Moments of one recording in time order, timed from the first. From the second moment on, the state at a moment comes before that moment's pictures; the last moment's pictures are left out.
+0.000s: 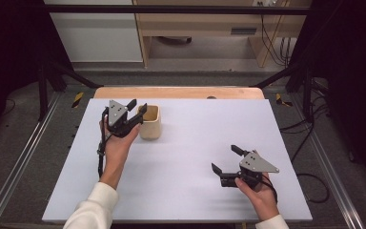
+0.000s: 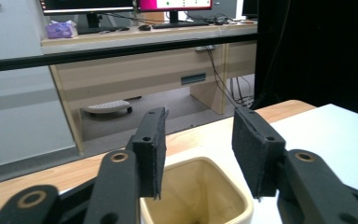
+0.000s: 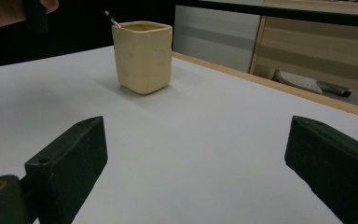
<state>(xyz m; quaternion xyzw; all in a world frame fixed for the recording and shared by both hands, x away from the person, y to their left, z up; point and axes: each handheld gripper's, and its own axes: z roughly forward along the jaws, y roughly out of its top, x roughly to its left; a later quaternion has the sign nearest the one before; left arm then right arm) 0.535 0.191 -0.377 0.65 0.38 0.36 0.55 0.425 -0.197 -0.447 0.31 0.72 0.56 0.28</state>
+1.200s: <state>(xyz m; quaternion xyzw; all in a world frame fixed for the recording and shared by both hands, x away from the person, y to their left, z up) 0.520 0.187 -0.374 0.68 0.34 0.32 0.57 0.425 -0.197 -0.447 0.31 0.72 0.56 0.28</state>
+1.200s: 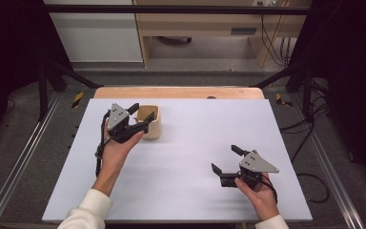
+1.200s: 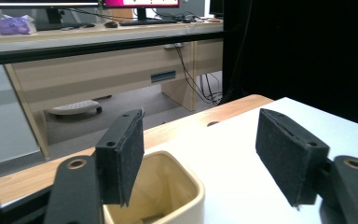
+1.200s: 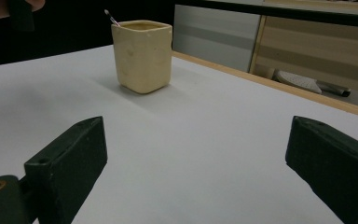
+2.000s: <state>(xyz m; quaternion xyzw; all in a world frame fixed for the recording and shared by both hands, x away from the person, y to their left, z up) 0.499 0.175 -0.376 0.70 0.30 0.28 0.59 0.425 -0.198 -0.447 0.31 0.72 0.56 0.28</state>
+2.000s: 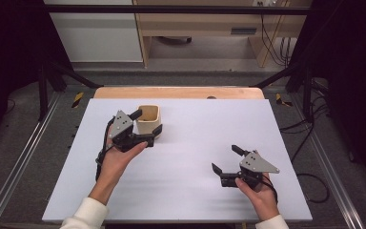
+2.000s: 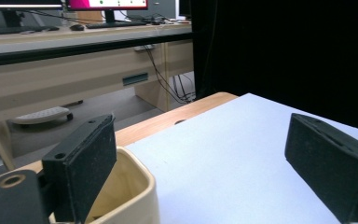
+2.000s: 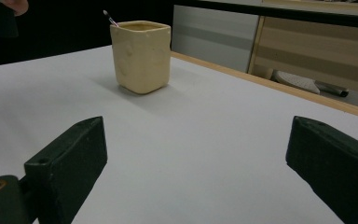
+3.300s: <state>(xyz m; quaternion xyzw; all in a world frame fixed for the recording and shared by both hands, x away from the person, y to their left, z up) 0.464 0.176 -0.397 0.72 0.25 0.24 0.60 0.424 -0.198 -0.447 0.32 0.71 0.56 0.28</state>
